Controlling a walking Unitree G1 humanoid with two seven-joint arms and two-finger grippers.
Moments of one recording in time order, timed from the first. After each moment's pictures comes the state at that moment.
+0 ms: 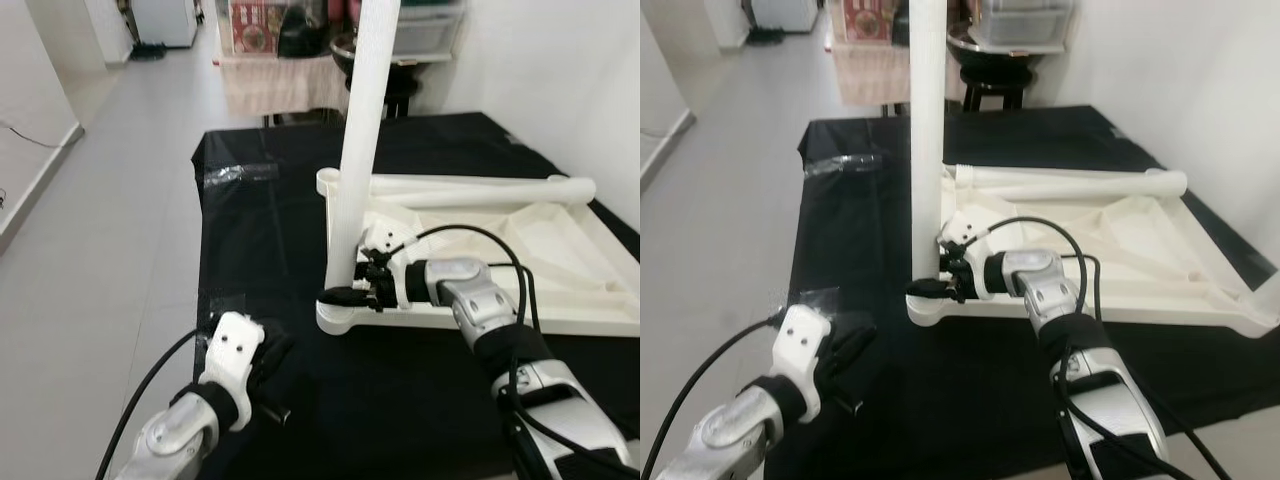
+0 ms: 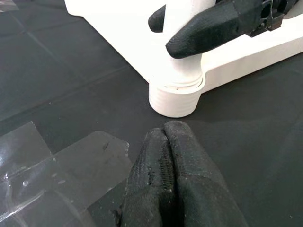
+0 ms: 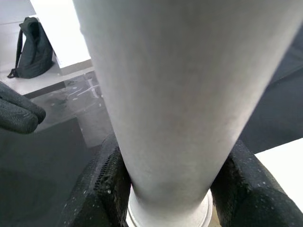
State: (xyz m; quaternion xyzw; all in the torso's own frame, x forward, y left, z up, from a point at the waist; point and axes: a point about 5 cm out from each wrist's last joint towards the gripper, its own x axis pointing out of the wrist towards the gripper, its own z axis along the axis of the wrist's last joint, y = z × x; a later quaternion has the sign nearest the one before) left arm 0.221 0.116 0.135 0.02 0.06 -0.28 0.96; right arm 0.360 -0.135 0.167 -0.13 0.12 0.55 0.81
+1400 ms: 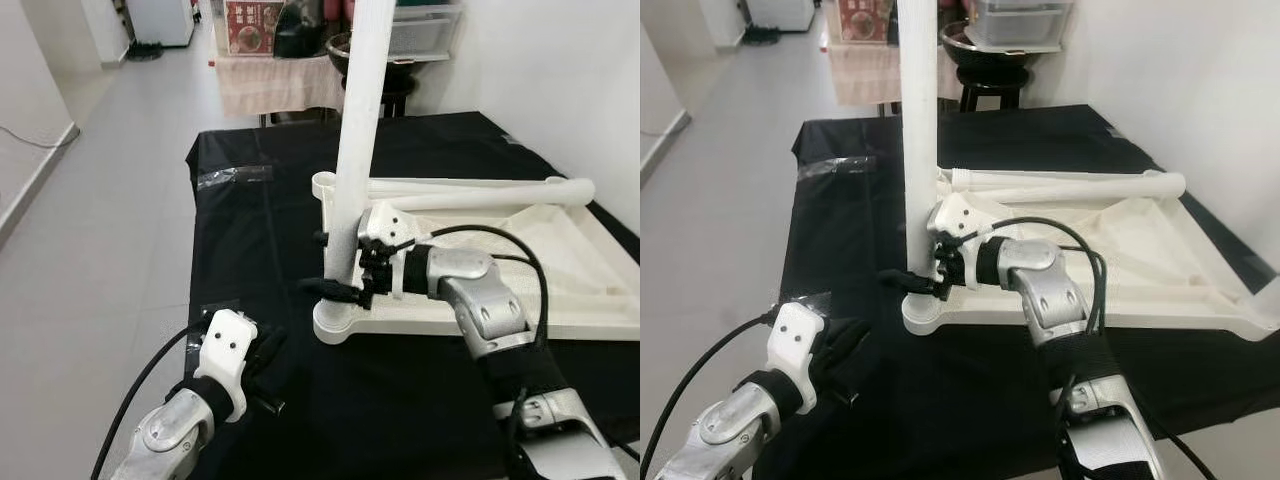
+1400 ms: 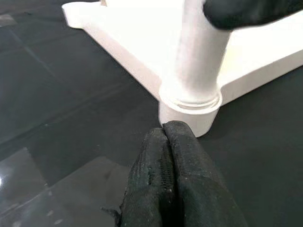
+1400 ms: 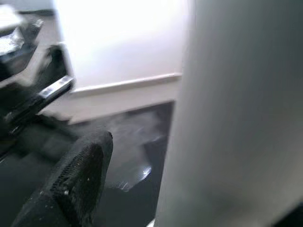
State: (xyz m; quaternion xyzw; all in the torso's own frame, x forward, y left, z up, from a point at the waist) left arm 0.227 0.122 0.132 0.03 0.03 -0.27 0.96; right arm 0.342 -0.109 0.199 -0.13 0.04 0.62 0.77
